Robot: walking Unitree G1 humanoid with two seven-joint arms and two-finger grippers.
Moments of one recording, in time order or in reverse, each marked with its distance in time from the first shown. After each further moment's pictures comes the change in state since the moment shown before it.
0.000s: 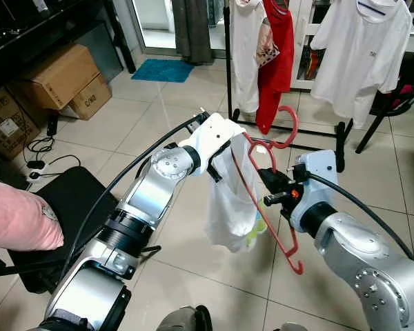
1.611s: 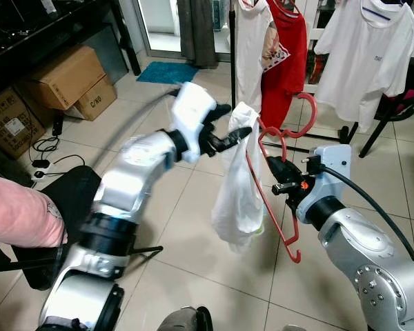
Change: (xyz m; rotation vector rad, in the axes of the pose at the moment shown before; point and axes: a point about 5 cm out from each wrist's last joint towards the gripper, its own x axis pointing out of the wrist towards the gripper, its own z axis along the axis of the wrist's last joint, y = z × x) left arm -0.037 0.023 0.035 -0.314 -0.372 -0.194; right arm 0.001 -0.012 0.006 0.044 -0.107 -0.043
